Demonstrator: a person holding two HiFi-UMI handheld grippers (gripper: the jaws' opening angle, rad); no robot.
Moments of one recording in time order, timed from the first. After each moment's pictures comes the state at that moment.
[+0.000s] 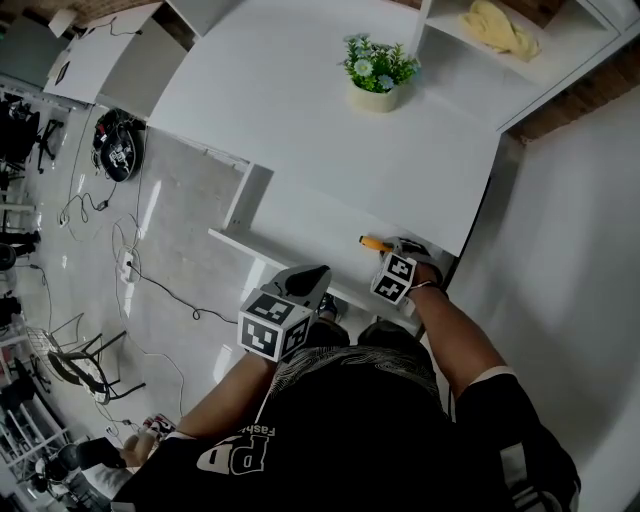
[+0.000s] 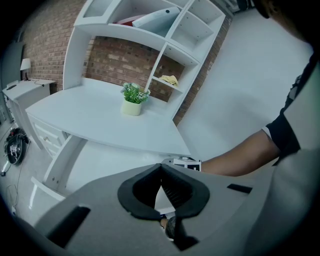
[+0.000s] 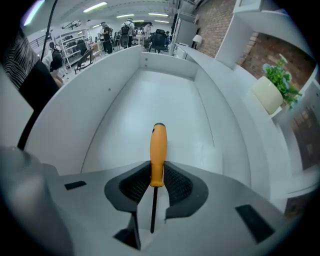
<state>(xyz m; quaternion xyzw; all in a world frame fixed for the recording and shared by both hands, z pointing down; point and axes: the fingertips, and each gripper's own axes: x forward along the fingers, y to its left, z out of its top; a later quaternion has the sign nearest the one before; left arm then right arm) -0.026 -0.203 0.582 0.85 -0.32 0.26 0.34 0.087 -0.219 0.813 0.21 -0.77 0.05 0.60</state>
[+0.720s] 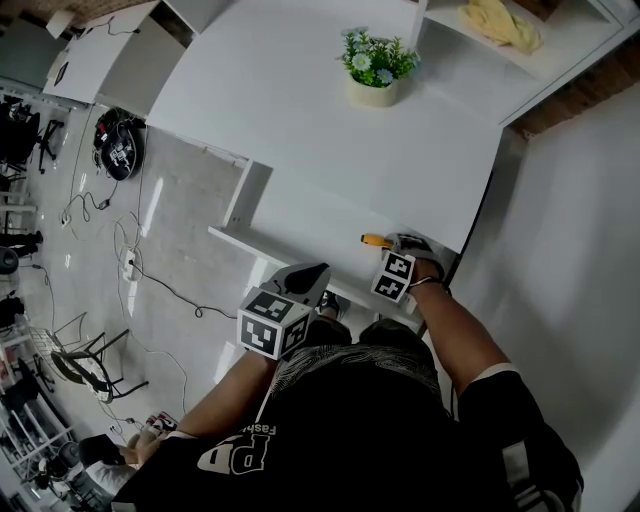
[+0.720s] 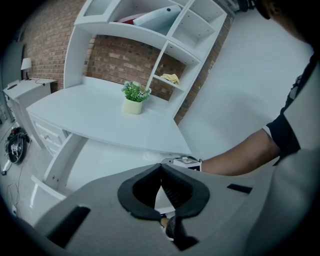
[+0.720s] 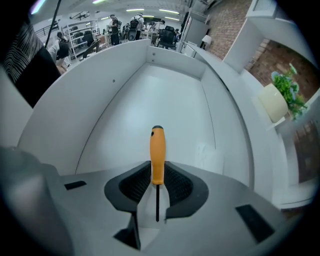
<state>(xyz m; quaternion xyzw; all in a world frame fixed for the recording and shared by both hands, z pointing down) -0.028 -0.203 0.589 0.84 -0.32 0.27 0.34 0.088 -0.217 0.822 0.18 -0.76 0.01 0.63</state>
